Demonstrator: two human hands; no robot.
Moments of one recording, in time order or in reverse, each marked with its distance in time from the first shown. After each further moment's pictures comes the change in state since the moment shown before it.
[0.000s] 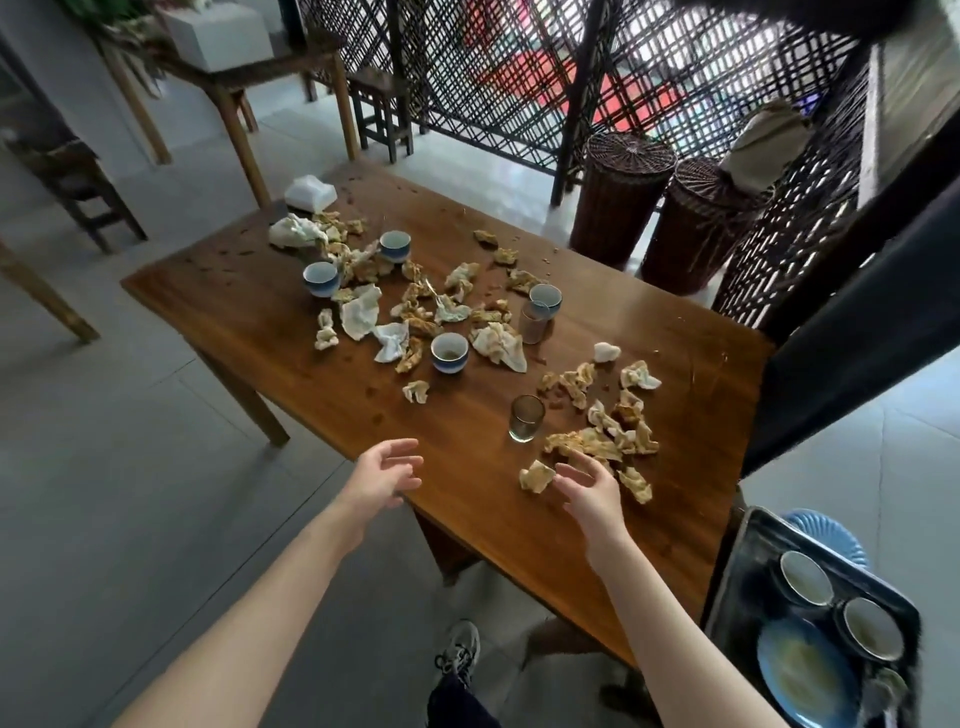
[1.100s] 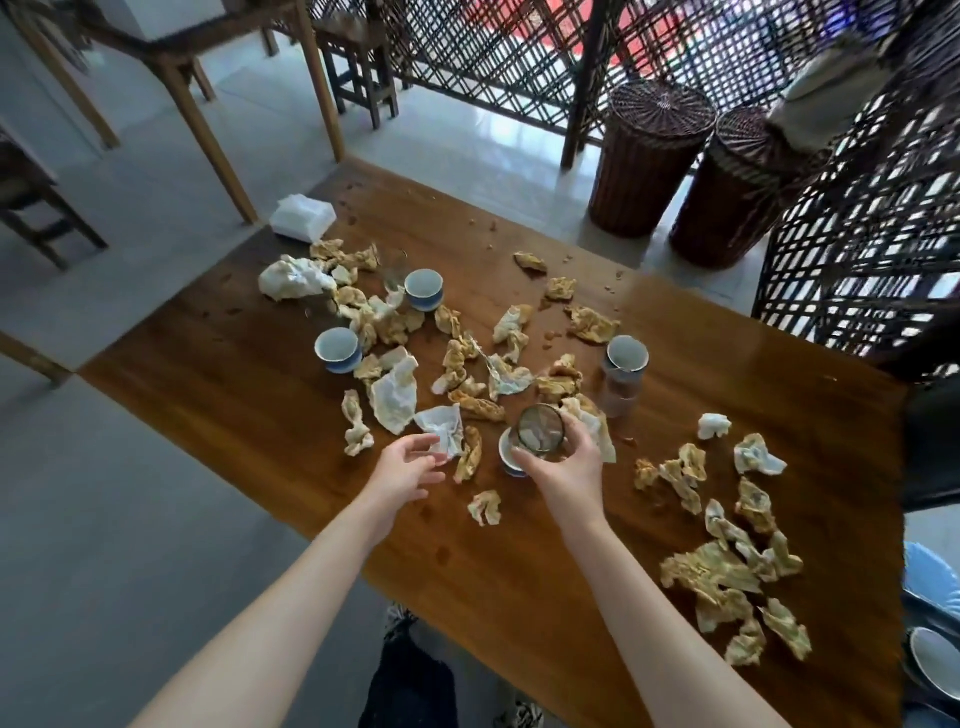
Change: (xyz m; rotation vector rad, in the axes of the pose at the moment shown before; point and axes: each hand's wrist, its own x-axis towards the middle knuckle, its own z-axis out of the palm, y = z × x) left_hand 0.230 0.084 -0.099 -0.024 -0.084 -0.095; right_hand 0.143 -0.115 0.205 -0.120 0.095 -0.278
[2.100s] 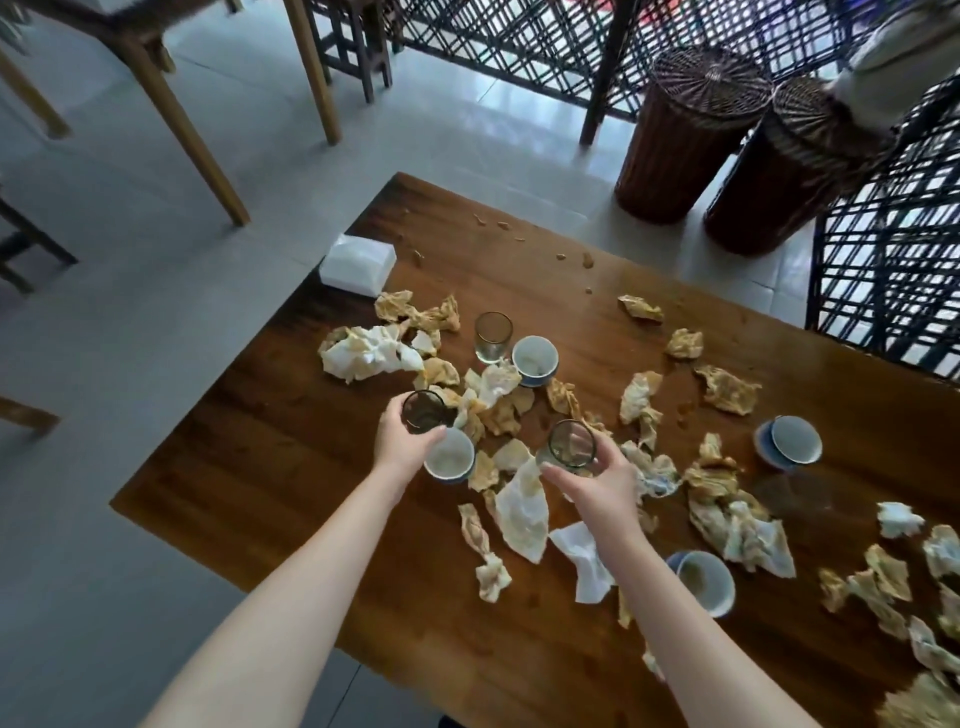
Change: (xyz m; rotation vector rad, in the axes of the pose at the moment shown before) left_hand 0.245 0.058 -0.195 0.110 0.182 0.181; right_hand 0.117 -0.049 0.203 -0.041 0.037 0.196
